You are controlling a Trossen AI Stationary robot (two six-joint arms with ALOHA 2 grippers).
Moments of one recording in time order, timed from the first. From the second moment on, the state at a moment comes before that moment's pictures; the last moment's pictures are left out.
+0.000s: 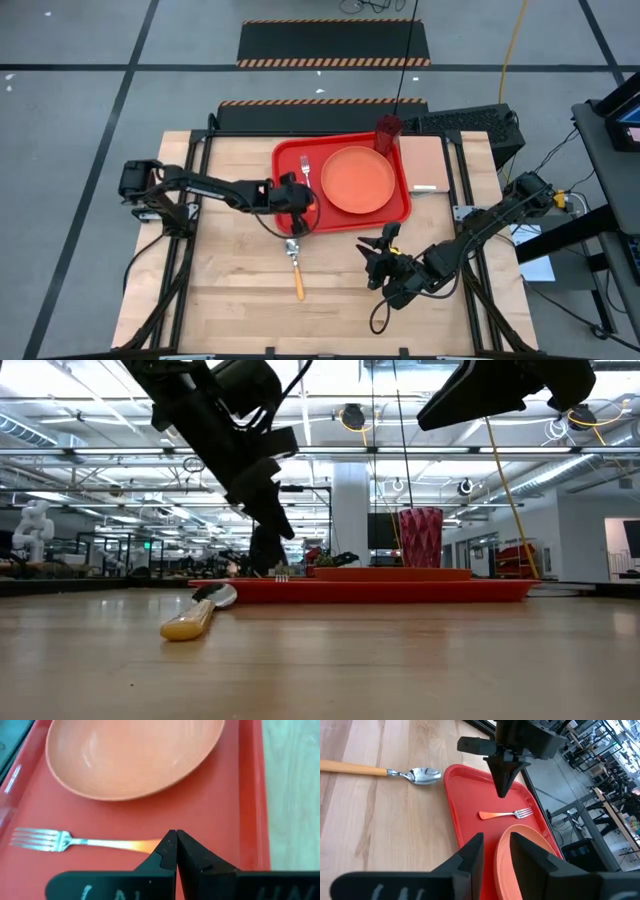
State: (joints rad) left arm 0.06 1.62 0.92 -0.13 -0.24 -0.03; right arm 0.61 1.52 0.98 -0.41 1.02 0.16
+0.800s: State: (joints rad) left arm 0.07 1.84 0.92 0.00 -0.23 -0.05; right arm 0.61 1.52 0.98 -0.40 1.02 0.14
